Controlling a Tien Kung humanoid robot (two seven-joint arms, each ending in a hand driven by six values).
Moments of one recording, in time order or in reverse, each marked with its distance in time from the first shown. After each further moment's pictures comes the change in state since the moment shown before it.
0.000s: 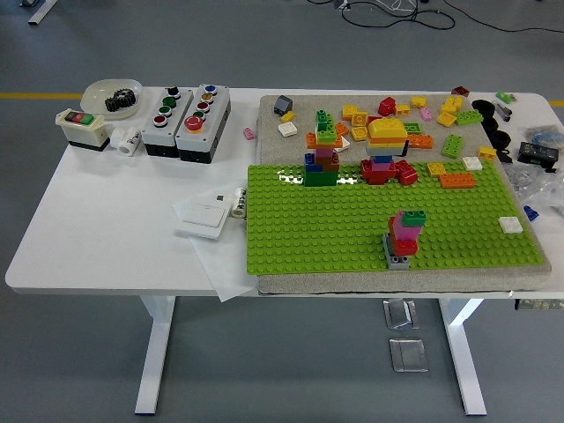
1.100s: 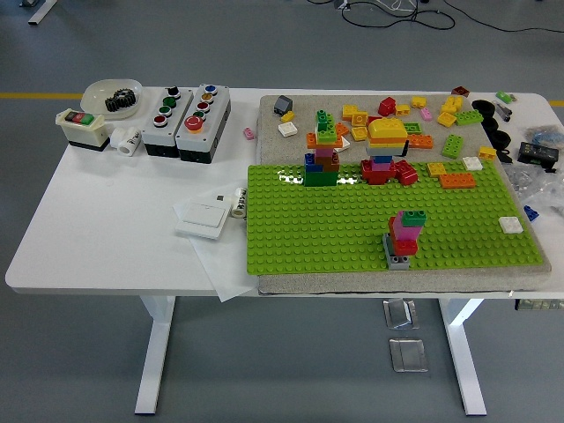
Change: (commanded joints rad) left arm 0.005 -0.008 0.006 0.000 -0.040 0.005 -0.007; right arm -0.003 -0.001 -0.028 -0.001 0.049 0.024 -0.023
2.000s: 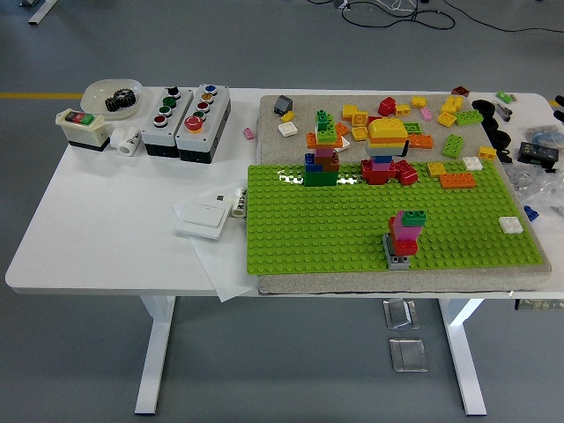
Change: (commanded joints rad) left arm 0.002 -0.002 0.013 0.000 -0.023 0.002 -0.005; right arm -0.002 -0.002 -0.031 0.011 0.022 -0.002 -0.017
